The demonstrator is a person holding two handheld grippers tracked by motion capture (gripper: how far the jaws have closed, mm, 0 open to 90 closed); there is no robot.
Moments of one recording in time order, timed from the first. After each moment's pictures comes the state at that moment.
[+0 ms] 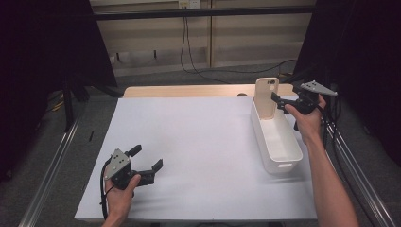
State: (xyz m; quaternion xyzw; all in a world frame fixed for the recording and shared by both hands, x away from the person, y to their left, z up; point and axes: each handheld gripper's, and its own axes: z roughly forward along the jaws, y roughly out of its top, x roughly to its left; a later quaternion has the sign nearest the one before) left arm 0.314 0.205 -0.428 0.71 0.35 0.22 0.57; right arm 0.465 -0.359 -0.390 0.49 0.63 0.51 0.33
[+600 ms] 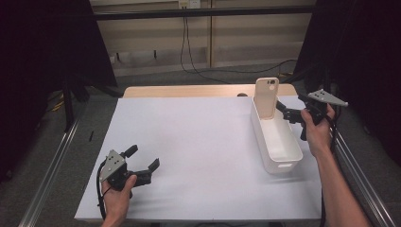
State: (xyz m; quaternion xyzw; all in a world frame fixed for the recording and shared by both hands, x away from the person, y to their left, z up) left arm 0.311 0.213 -0.428 0.69 0.37 0.23 0.58; right arm 0.422 -0.361 -0.382 0.48 0.63 0.52 0.33
